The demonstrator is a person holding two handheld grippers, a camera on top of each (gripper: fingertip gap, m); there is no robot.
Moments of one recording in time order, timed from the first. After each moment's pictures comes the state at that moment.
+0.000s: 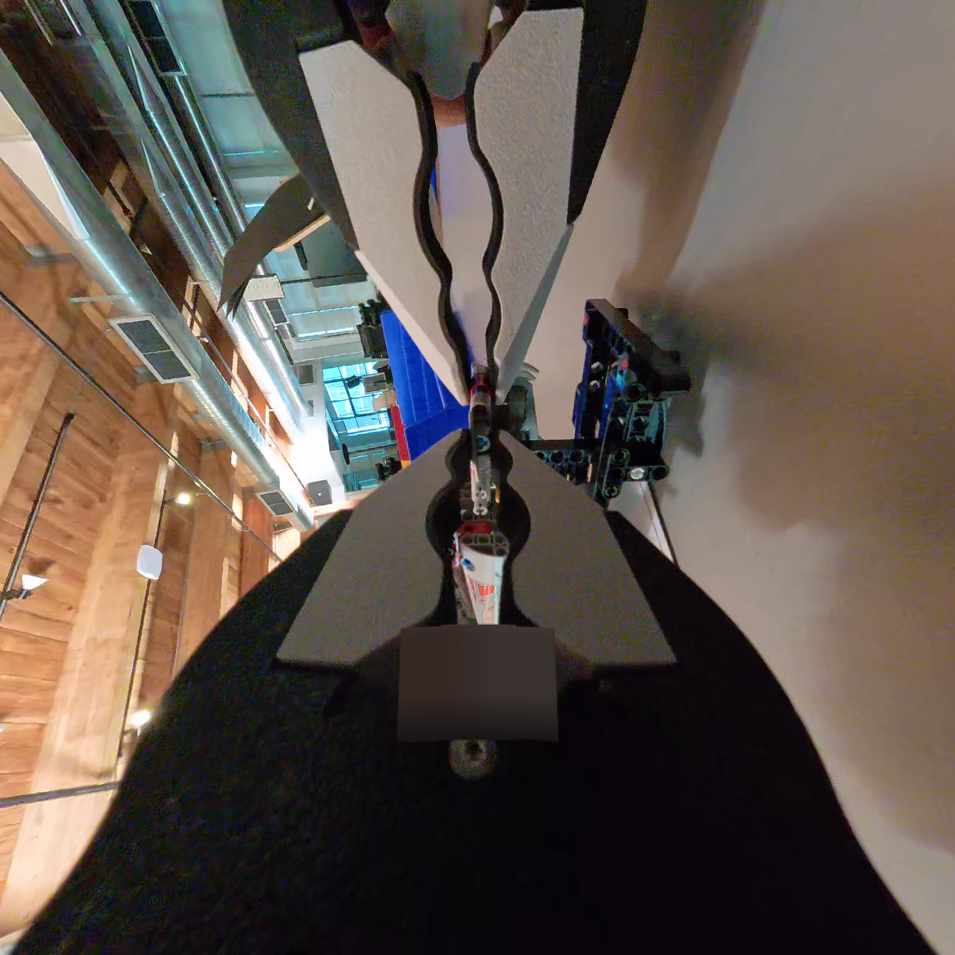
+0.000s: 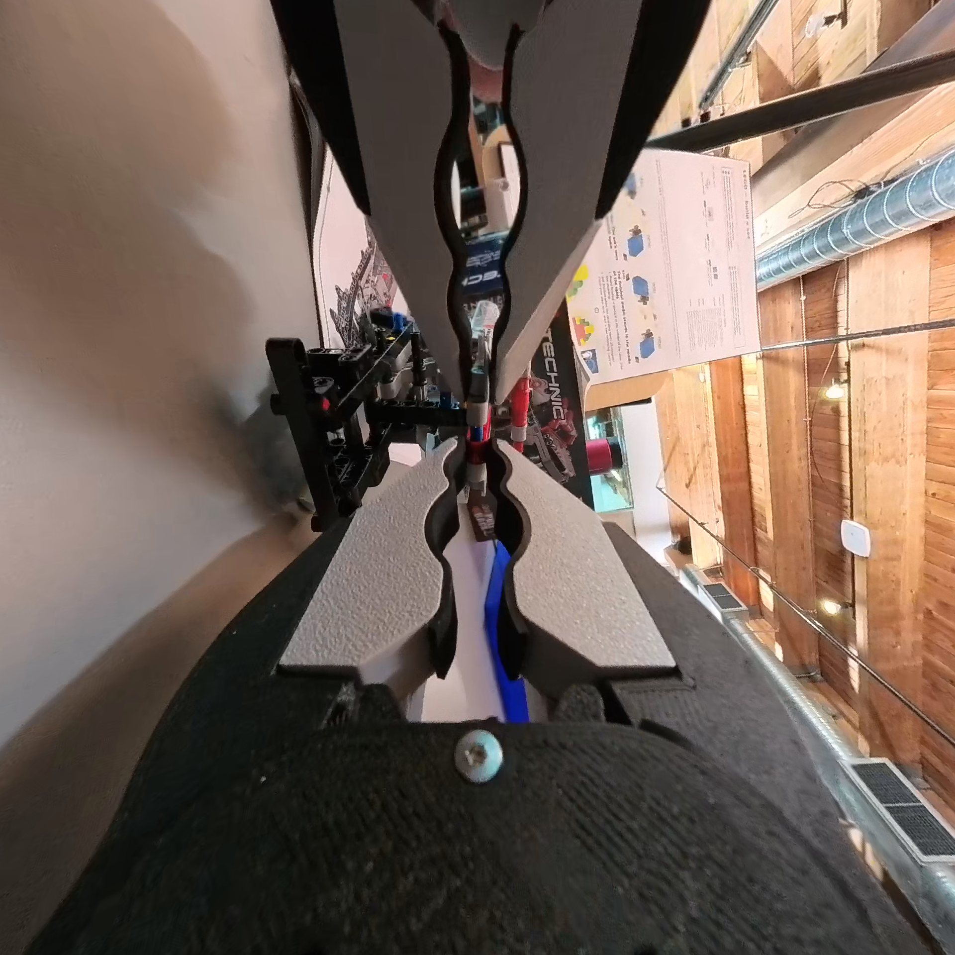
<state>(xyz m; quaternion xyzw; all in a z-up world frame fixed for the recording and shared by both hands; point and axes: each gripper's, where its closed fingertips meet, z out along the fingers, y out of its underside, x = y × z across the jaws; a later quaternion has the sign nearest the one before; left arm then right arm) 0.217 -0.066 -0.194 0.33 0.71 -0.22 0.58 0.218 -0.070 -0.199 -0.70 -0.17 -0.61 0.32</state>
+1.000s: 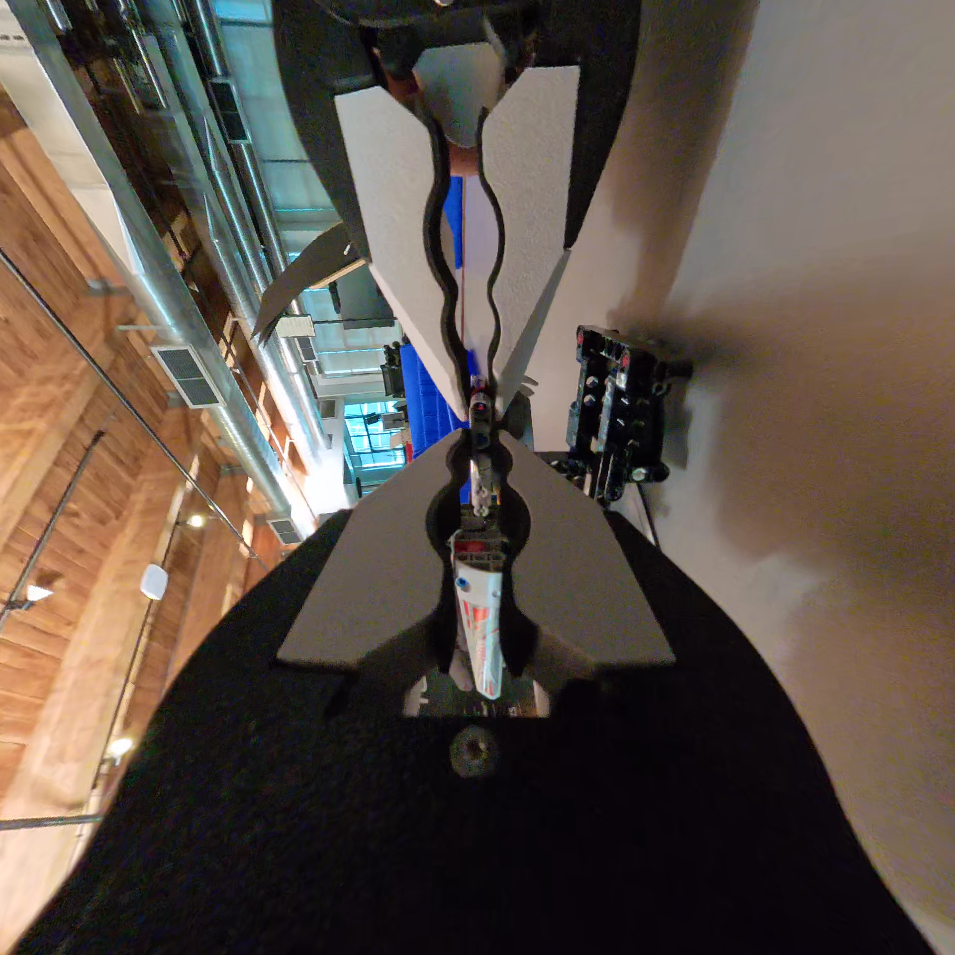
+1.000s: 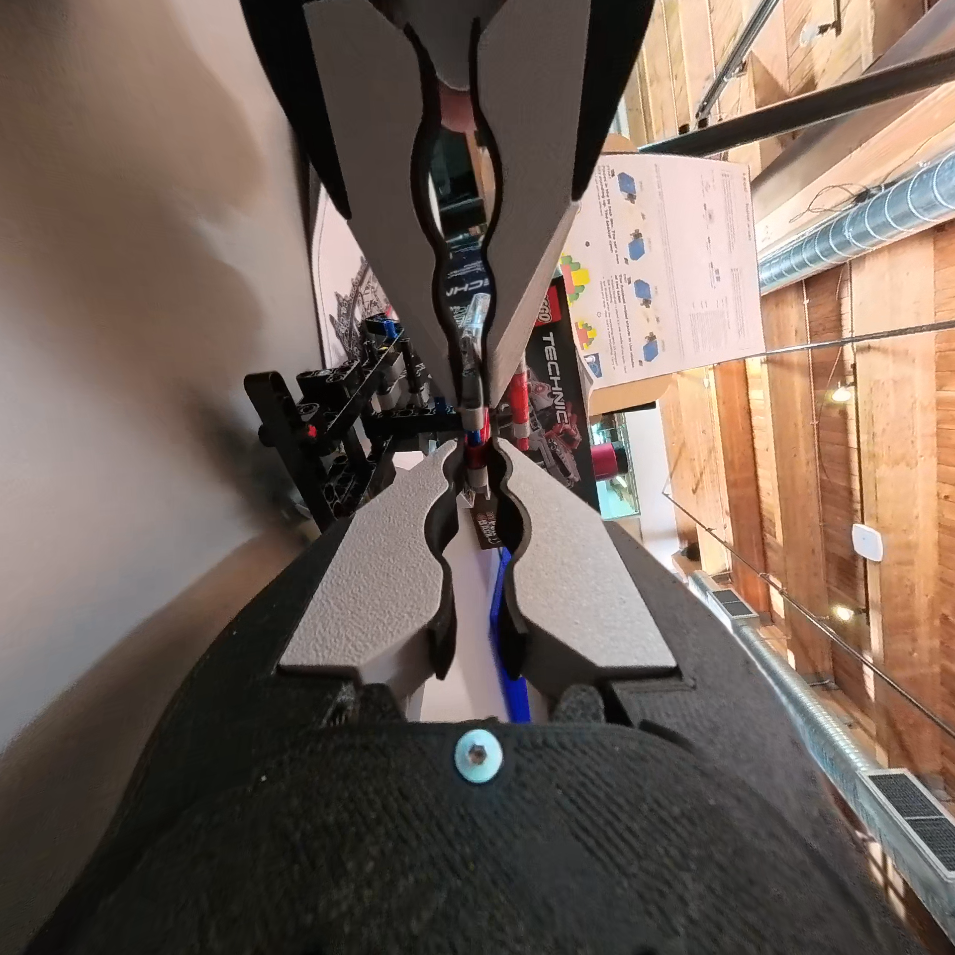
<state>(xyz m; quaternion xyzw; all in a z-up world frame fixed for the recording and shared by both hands) 0.218 -0.069 -0.195 0.34 0.69 -0.28 0.57 0.224 -0.070 -0.200 -0.70 -0.17 -0.61 0.33</state>
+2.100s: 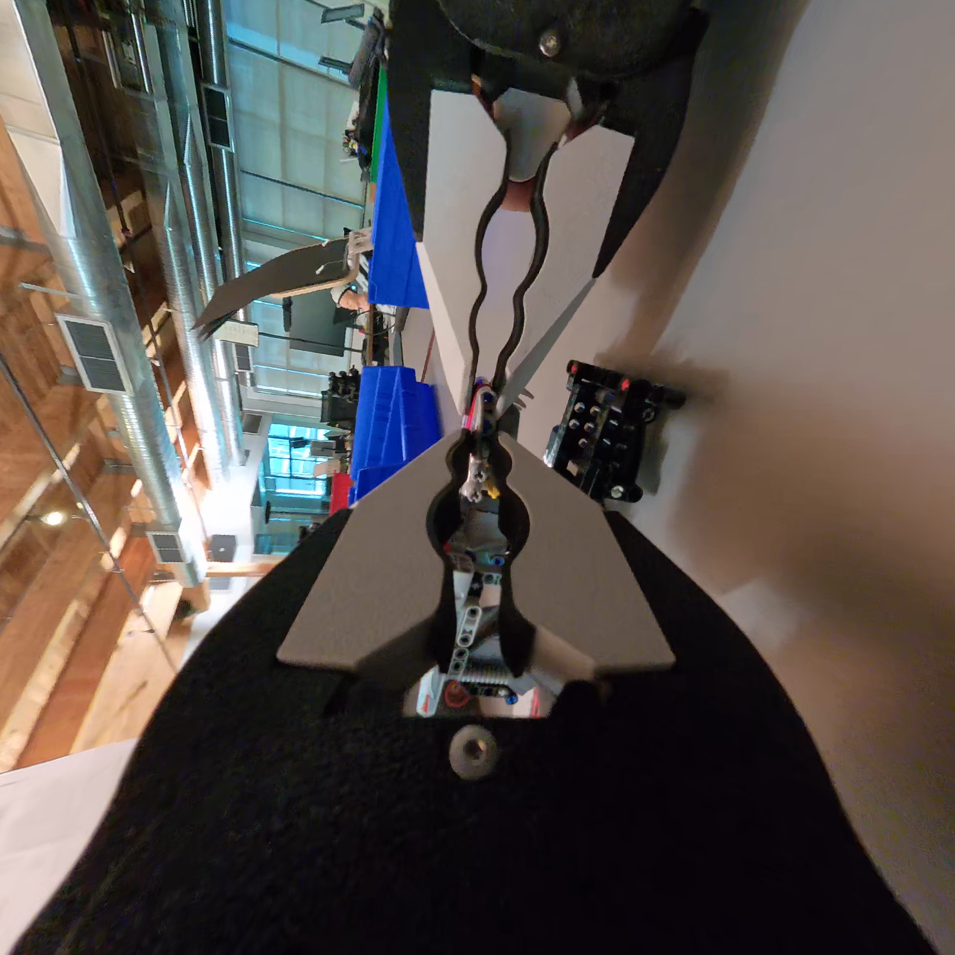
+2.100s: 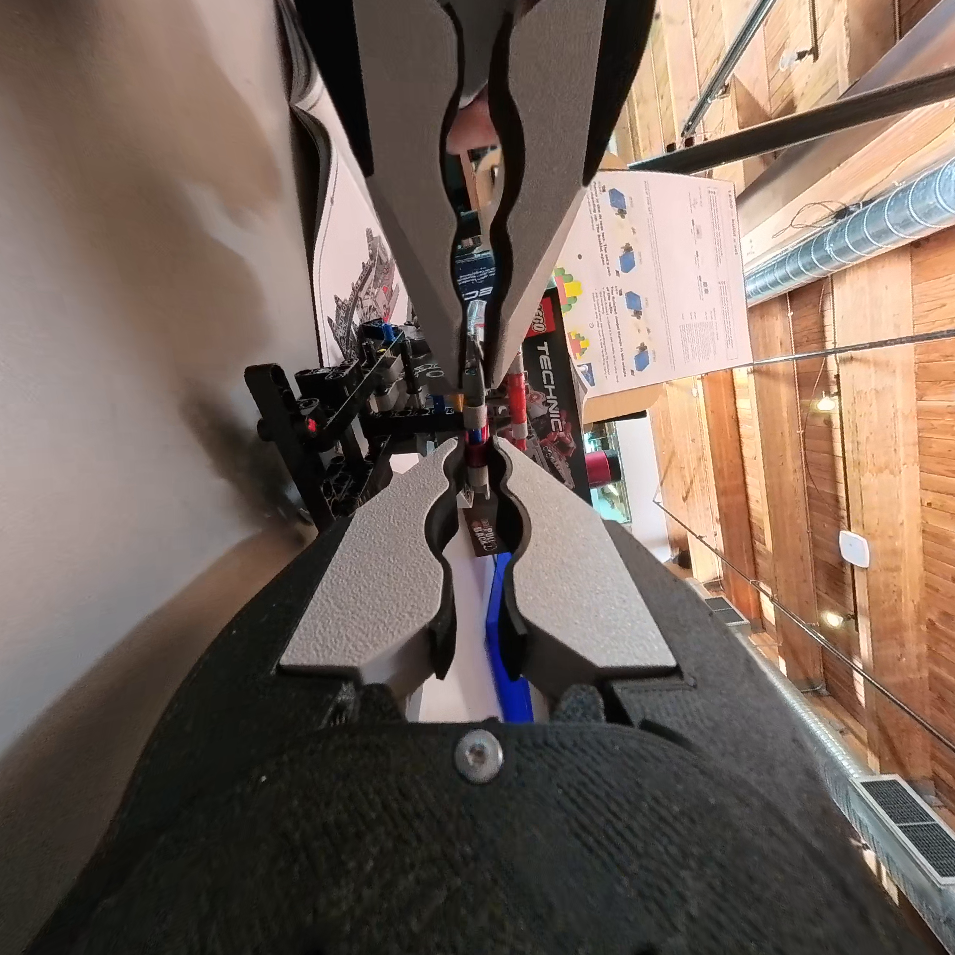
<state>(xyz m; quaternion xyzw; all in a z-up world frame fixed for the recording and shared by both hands) 0.210 -0.063 -0.194 0.30 0.72 -0.37 0.49 0.219 -0.069 -0.200 -0.69 -0.17 -0.61 0.33</state>
